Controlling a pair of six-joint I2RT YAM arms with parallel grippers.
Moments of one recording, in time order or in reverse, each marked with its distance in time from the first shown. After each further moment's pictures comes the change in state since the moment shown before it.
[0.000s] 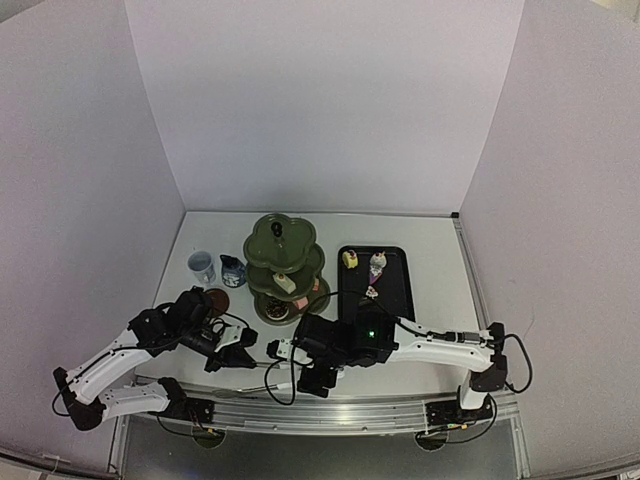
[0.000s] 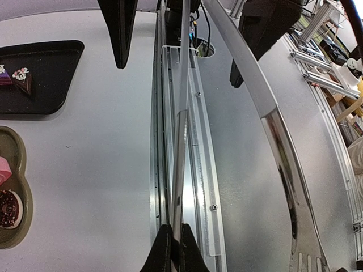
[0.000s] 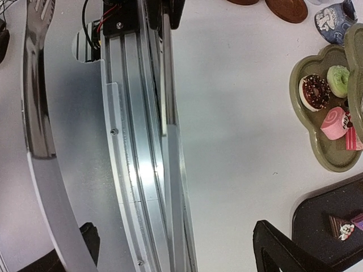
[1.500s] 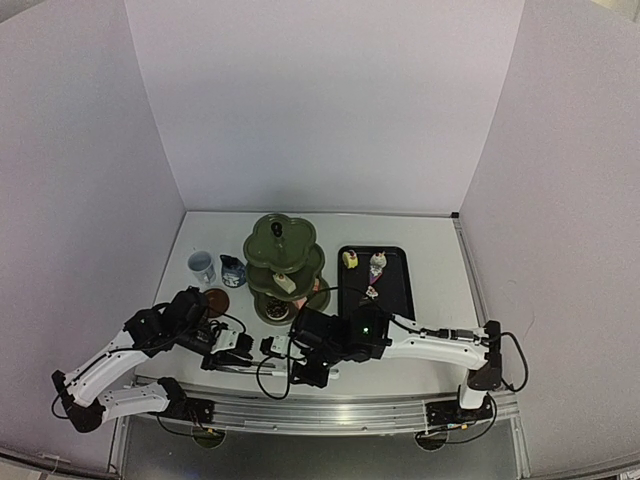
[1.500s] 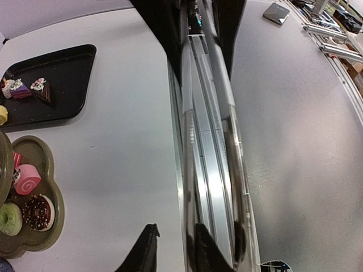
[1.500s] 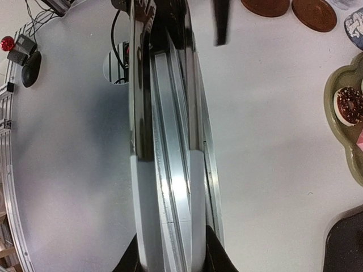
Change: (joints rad) left arm 0.013 -0.024 0.013 -0.047 -0.075 0.191; right arm -0.042 0.011 -0.040 0.118 -0.172 0.079
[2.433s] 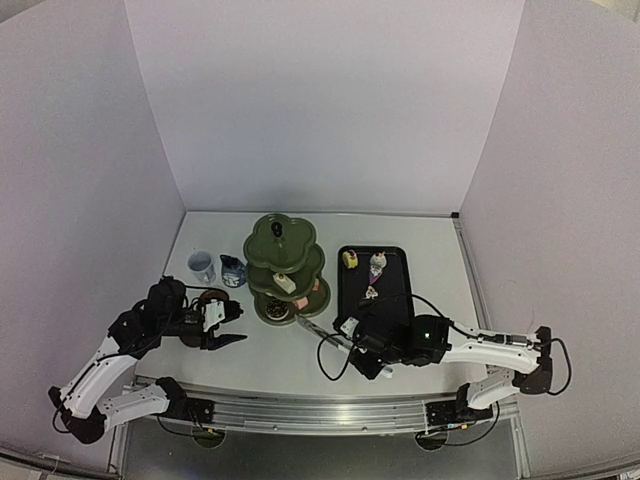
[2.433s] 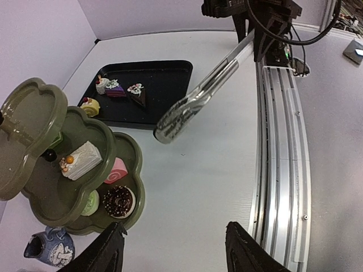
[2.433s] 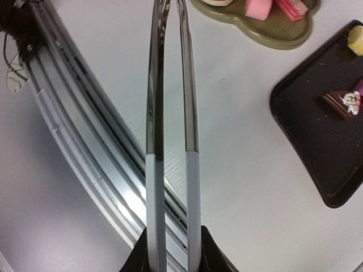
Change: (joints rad) left arm 0.107 -0.076 0.045 0.164 -0.191 -0.120; right arm -0.065 -0.427 -0.530 0.024 0.278 0.302
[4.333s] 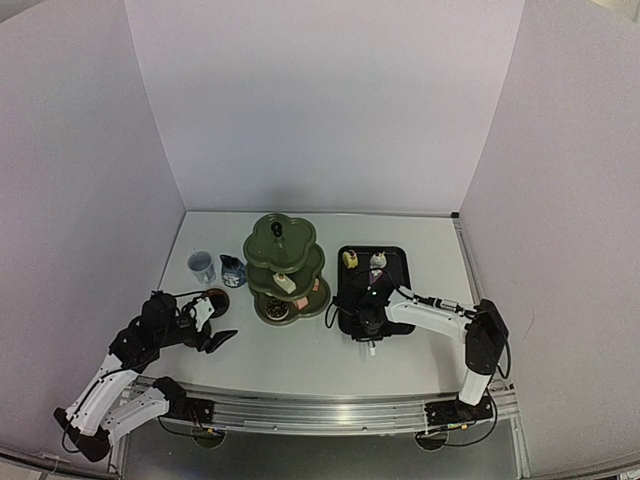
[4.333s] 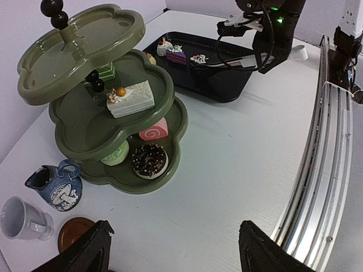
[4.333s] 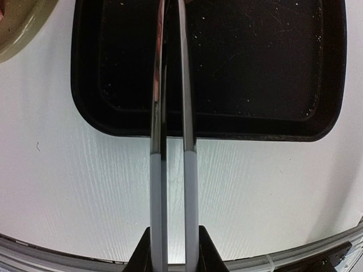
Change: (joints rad) left arm 0.124 -0.167 -0.225 0.123 -0.172 -0.201; right arm -0.331 0.441 0.139 -0.135 0.083 0.540
